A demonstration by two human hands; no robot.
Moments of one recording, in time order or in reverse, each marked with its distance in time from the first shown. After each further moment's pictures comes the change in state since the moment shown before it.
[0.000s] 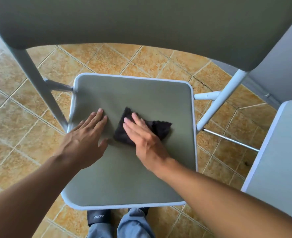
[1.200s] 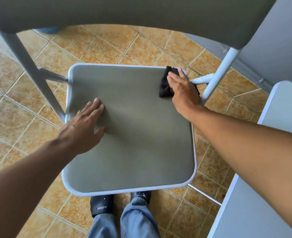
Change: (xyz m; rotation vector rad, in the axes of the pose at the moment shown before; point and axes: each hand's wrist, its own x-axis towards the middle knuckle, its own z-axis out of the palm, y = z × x) left_hand 0.001 -0.005 -0.001 -0.097 0.002 0.033; right_hand 0.037 0.118 -0.069 -0.233 -0.005 0.372
